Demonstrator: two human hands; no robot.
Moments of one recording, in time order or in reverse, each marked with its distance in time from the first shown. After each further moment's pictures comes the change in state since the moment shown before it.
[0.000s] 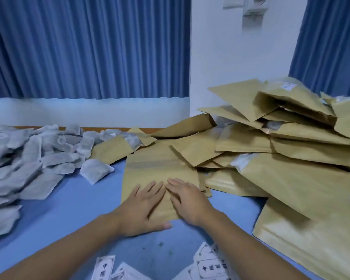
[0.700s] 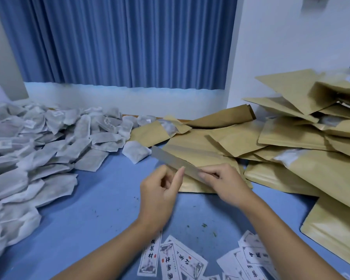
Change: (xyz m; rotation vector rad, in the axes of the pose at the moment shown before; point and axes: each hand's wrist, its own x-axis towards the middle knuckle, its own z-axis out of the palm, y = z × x) left_hand -0.065 0.029 -0.013 -0.764 1.079 -0.225; right_hand -0.003 -0.052 -0.027 0.513 0.013 0.010
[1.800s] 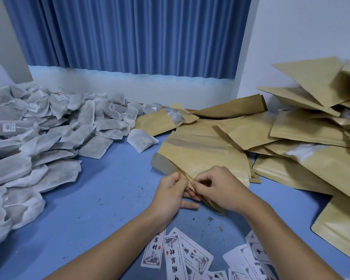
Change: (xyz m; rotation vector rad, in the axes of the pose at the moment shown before) left_hand -0.010 -0.010 0.012 -0.469 -0.330 -0.789; right_hand 0.000 -0.002 0.025 -0.244 -0.188 -0.095
